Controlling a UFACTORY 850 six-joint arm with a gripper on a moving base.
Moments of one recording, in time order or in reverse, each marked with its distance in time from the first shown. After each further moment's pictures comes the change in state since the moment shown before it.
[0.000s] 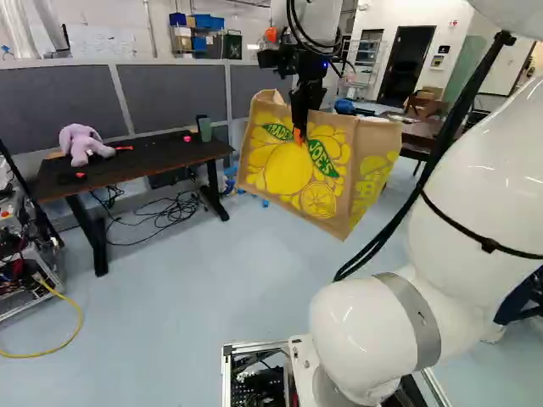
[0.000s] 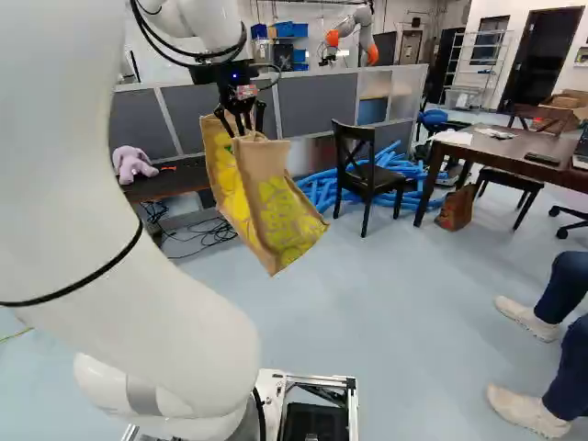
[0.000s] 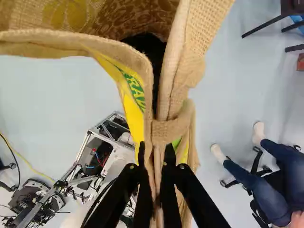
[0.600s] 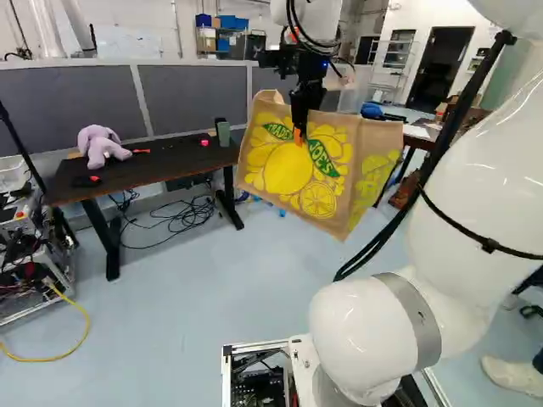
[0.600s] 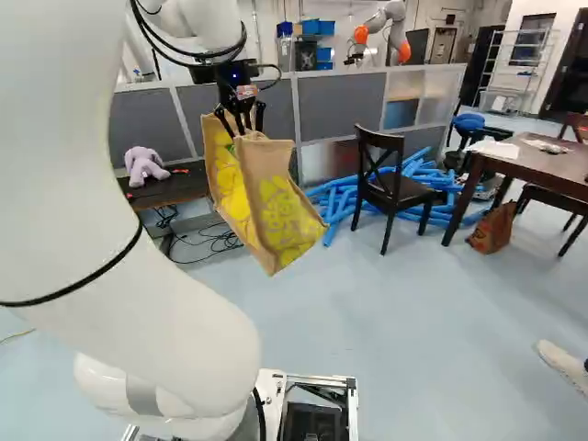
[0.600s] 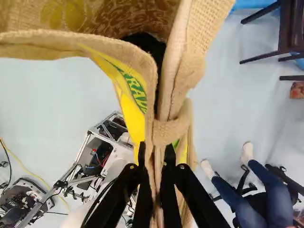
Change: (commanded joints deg) arm 0.0 0.0 0.0 0.0 0.0 0.0
